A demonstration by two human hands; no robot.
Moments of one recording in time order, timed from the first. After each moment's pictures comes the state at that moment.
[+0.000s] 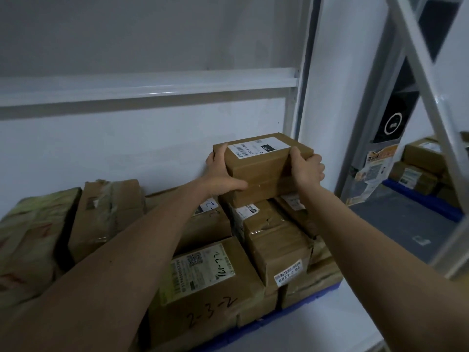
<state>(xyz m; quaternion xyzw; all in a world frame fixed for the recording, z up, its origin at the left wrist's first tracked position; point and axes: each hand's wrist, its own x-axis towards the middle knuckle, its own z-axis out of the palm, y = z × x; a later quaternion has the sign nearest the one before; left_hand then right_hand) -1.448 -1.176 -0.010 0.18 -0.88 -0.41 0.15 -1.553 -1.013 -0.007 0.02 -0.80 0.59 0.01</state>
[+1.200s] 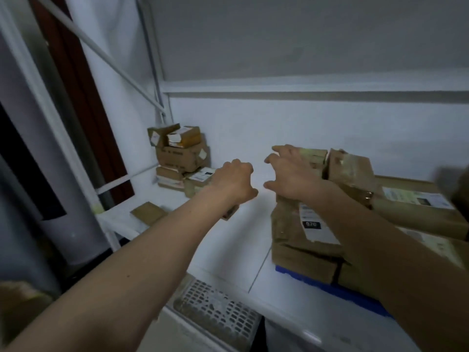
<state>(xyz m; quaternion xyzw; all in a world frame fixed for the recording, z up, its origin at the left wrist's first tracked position) -1.000 -1.166 0.017 0.58 -0.81 0.03 0.10 -1.139 -1.139 0.027 0.75 -0.65 0.14 0.04</state>
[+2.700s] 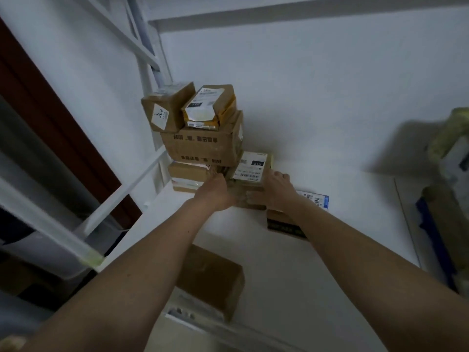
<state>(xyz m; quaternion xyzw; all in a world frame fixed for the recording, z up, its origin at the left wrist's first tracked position) -0.763 -1.520 -0.119 0.59 -0.76 -0.27 0.05 -0.920 -1.504 -0.165 0.64 -0.74 0.14 -0.17</state>
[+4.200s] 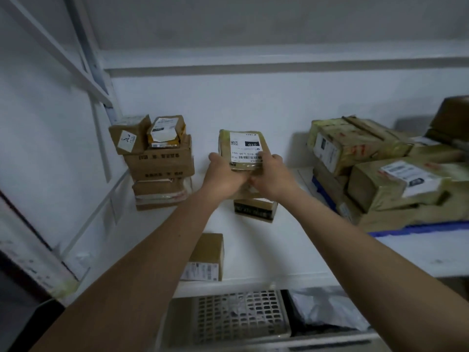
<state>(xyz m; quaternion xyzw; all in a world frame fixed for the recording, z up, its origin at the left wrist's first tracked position) -0.747 -1.369 -0.018 0.41 -0.76 -0.43 0.26 -0.851 -1.310 -0.034 0.45 -0.83 0.32 -0.07</state>
